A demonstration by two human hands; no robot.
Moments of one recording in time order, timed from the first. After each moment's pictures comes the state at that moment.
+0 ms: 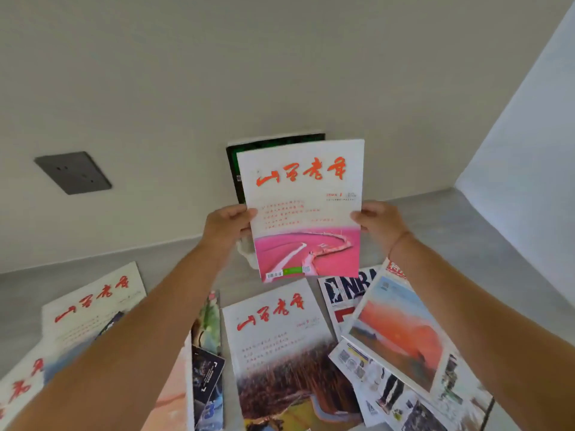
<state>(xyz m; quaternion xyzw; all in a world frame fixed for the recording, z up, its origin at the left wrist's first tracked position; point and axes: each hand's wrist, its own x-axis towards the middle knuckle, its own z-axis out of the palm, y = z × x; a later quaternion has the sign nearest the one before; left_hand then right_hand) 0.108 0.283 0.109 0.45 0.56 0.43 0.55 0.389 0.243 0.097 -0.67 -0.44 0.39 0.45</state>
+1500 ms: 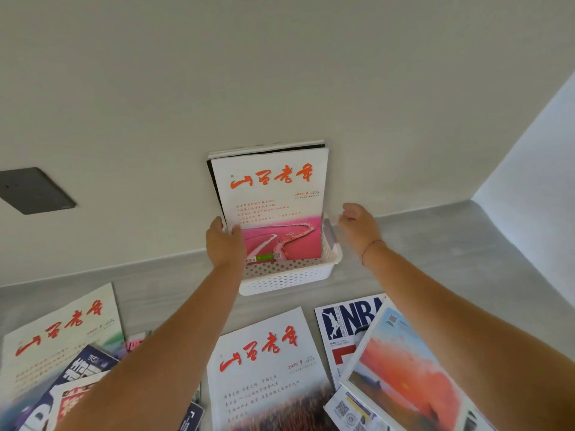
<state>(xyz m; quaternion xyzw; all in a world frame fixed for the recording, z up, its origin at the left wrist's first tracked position) 0.152 0.348 0.053 0.43 0.75 0.39 0.30 0.387 0.338 0.051 -0.72 -0.46 0.36 0.38</state>
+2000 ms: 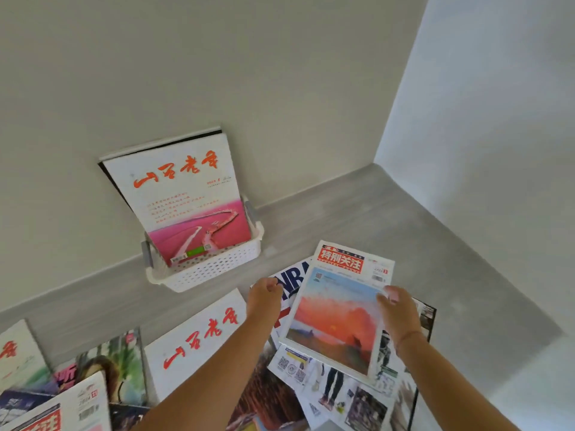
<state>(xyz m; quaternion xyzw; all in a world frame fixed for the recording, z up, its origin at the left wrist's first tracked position) 0.288 0.199 -0.018 0.56 0.65 0.17 0.48 0.486 0.076 -0.021 -0.85 -0.17 0.32 0.38</state>
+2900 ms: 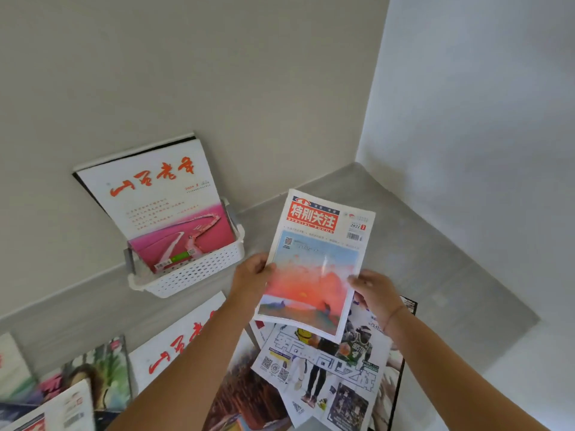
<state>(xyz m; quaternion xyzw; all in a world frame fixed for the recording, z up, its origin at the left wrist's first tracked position) 0.303 0.205 0.026 0.58 0.54 0.24 0.56 0.506 0.081 0.007 -0.77 -0.24 0.42 0.42</state>
